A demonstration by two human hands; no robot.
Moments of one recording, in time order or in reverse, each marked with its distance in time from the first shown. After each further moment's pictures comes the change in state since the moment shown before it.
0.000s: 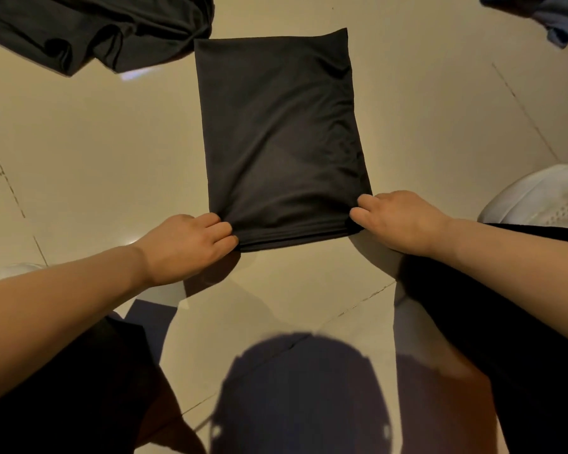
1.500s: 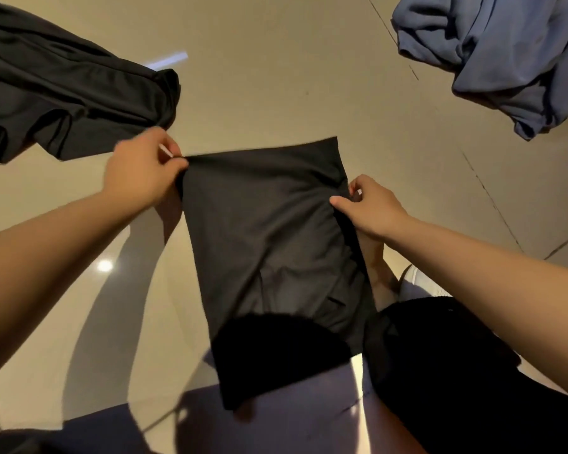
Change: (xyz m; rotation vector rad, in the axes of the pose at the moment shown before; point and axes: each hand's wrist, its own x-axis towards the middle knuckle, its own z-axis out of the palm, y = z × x) left_hand 0.135 -0.177 -0.034 -0.575 0.386 -1.080; right_hand 0.104 0.120 -0.049 0.885 0.025 0.964
